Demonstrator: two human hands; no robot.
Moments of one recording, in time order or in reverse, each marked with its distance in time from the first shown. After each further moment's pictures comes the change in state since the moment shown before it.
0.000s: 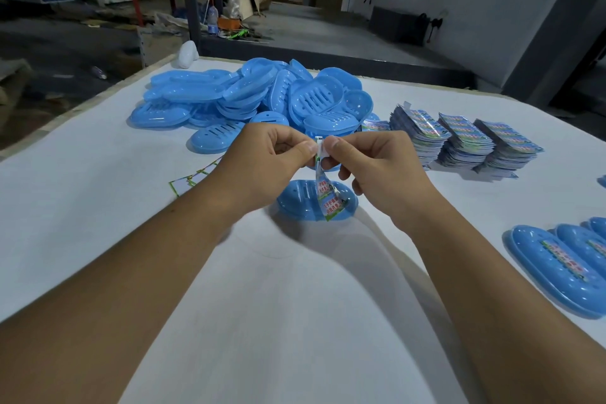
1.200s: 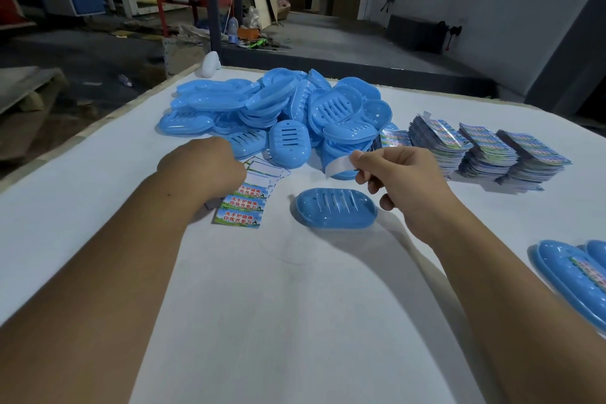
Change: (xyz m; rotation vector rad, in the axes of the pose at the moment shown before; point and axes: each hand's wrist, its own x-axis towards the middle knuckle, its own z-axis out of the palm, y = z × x) left_hand 0.017 -0.028 -0.077 1.062 -0.027 -0.525; right_hand 0.005 0.005 -0.003 0.021 0.060 0.241
